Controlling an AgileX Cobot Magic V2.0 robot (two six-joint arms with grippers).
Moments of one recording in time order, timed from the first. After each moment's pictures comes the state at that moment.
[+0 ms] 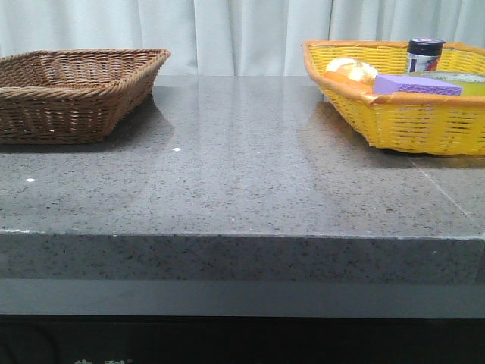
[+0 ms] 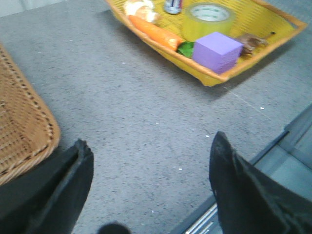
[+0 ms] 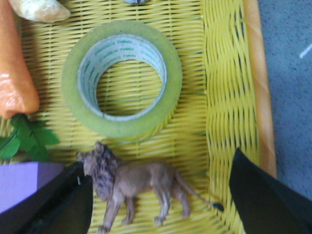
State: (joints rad) left arm -0.70 0.83 -0.83 -0.08 0.50 0.10; right arm -0.16 1.56 -1.53 0.13 0.99 -0.05
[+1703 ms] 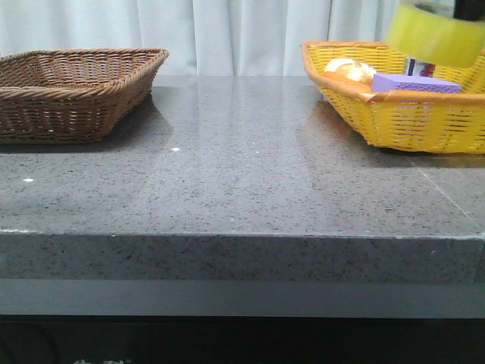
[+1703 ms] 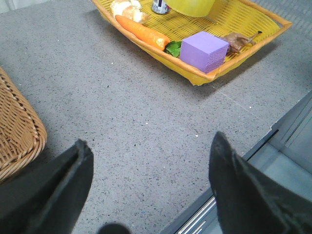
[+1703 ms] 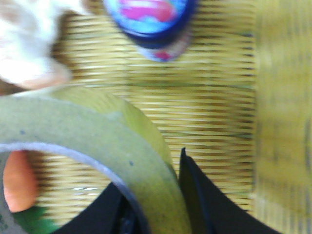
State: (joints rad) left arm -0.72 0.83 -0.83 -0.09 0.50 0.10; right arm -0.09 2.06 -2.17 0.16 1.25 -0.05
